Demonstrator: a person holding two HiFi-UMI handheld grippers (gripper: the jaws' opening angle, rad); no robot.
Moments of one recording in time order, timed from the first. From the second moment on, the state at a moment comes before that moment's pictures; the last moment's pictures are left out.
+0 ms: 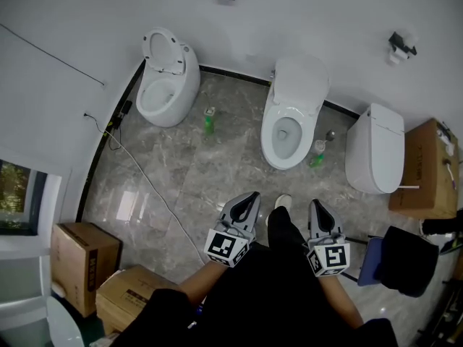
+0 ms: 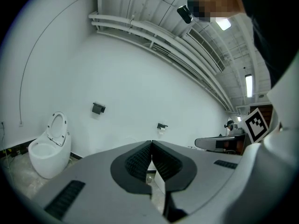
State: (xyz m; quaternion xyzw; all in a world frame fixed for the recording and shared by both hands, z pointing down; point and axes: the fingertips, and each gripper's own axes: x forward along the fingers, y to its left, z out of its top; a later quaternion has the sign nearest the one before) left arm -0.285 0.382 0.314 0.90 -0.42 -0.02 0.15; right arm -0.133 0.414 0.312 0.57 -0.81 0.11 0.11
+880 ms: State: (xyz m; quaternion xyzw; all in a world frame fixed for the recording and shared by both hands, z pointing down) left arm -0.132 0.198 0.340 0.91 -0.40 0.07 0.09; right arm 0.006 0.246 0.368 0.58 -0.79 0.18 0.09
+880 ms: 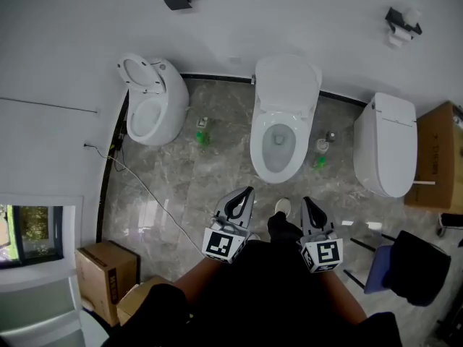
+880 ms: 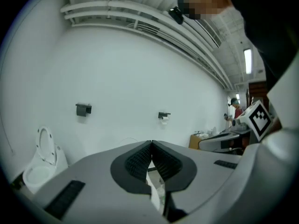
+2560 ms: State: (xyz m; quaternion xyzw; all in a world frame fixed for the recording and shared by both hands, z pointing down) left arm -0.123 0.046 0.688 0.83 -0.46 0.18 0.24; right arm 0.064 0.060 0.670 0.55 -0.78 0.25 0.17
